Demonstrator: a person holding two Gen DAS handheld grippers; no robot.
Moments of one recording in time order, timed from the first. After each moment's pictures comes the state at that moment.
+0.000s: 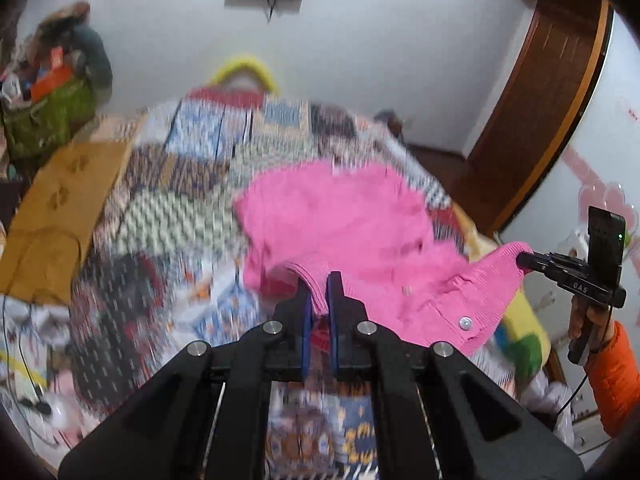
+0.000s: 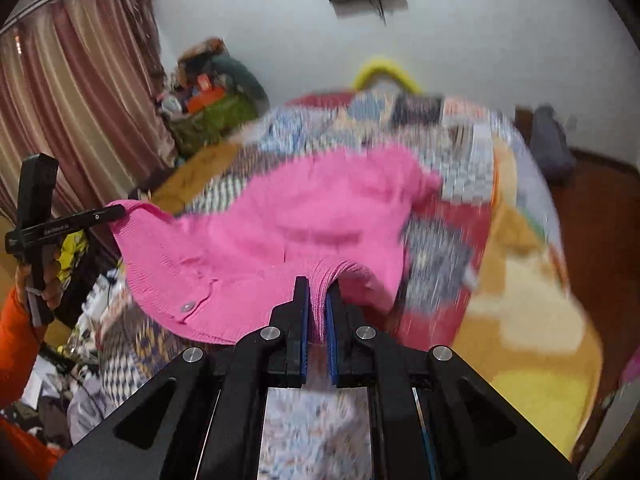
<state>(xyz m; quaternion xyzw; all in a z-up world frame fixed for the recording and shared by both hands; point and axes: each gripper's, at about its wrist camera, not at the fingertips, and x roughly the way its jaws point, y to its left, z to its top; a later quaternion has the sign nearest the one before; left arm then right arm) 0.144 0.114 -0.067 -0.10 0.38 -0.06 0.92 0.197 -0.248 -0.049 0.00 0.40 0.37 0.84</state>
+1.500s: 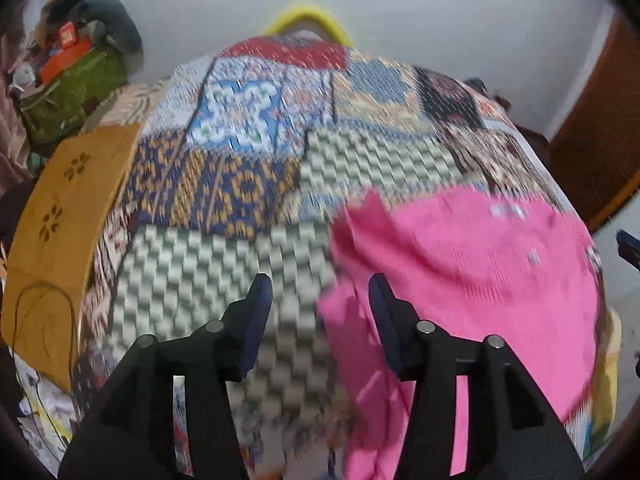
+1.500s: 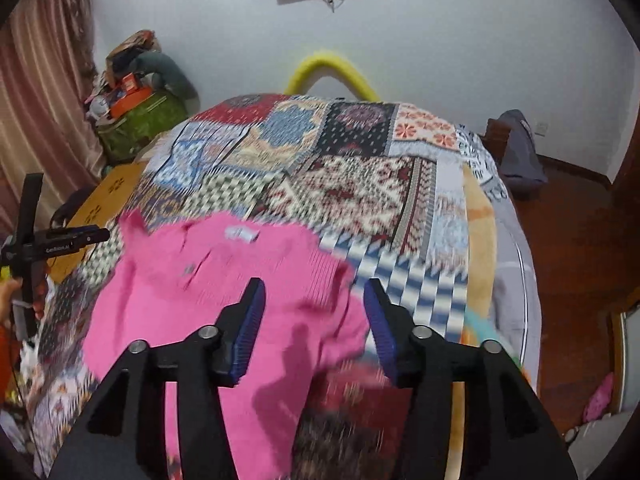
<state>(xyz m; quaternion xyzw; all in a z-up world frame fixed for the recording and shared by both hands) 0.366 0.185 -0.189 -0.08 0.49 0.05 0.87 0.383 -0.203 -0.088 -0.05 0.43 0.29 0.85</state>
